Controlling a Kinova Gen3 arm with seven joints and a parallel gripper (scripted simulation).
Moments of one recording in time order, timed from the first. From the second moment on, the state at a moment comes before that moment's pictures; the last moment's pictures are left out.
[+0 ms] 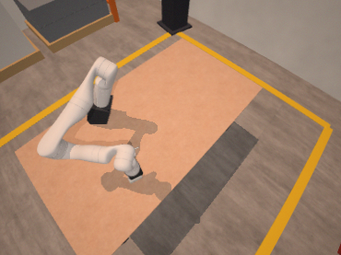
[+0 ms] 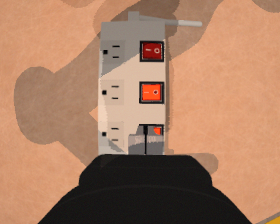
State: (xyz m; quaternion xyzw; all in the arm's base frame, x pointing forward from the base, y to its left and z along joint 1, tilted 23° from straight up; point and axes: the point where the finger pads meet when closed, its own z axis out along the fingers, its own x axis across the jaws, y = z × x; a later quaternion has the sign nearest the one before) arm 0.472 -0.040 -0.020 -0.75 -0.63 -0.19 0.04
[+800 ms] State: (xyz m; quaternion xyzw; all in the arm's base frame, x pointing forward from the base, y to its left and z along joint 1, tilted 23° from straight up) arm 0.470 -0.039 -0.018 -0.75 -0.63 -0.19 0.04
